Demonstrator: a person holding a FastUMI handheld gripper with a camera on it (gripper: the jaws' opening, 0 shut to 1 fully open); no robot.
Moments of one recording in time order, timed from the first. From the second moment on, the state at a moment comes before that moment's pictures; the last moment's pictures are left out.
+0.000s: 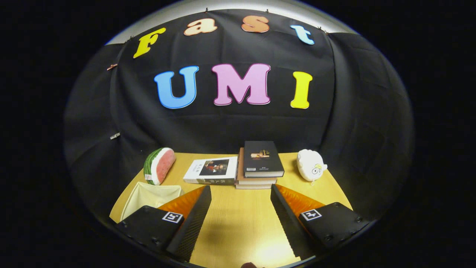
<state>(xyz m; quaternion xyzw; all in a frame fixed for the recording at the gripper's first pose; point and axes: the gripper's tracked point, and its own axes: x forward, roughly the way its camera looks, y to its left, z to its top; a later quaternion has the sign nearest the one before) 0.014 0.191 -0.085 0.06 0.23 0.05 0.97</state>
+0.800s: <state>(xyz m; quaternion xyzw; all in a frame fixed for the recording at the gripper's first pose) 0.009 0.076 -0.004 0.08 0.05 -0.05 0.99</state>
